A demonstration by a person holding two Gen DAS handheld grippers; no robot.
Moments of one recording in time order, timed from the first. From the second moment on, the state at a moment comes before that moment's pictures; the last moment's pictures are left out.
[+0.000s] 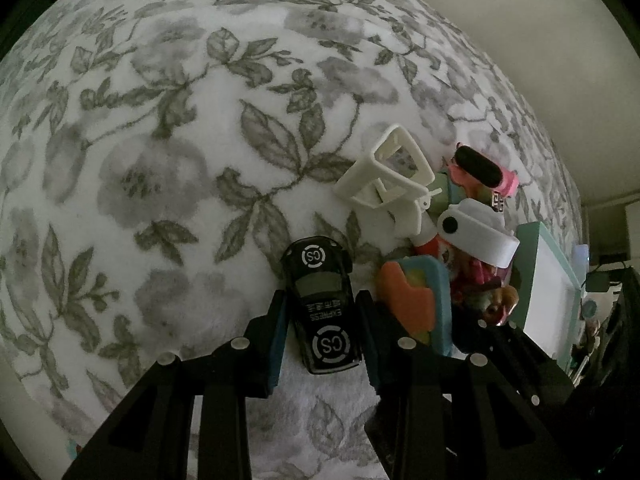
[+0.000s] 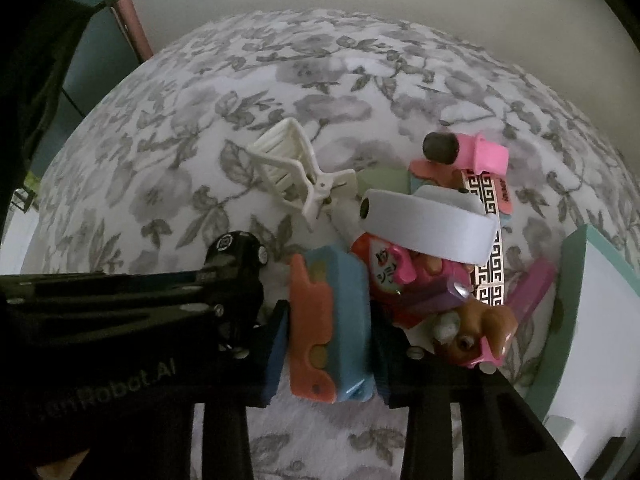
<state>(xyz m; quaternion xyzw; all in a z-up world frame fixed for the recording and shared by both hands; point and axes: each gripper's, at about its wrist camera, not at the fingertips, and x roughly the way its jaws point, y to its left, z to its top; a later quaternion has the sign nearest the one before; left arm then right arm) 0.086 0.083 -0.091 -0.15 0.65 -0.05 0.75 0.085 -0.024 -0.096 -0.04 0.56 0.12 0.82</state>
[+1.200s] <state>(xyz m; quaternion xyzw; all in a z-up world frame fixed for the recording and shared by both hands) 0.069 -0.003 0.004 -0.07 0.52 -0.13 0.84 0.033 -0.144 -0.017 0.07 0.50 0.04 0.86</state>
